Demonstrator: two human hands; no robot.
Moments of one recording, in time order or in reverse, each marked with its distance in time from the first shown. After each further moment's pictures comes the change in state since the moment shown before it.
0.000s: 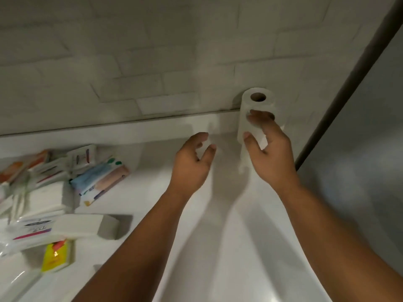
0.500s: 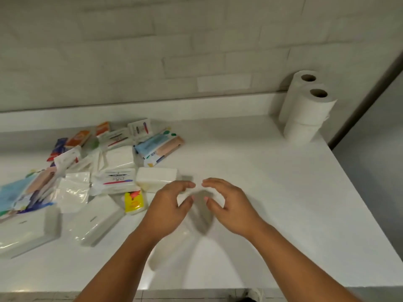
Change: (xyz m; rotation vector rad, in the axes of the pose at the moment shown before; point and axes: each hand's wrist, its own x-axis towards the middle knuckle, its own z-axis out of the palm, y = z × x) left_hand -0.181 -0.115 -0.219 0.337 -0.164 -0.021; right_hand -0.212 -0.111 0.165 0.051 -0.582 0.149
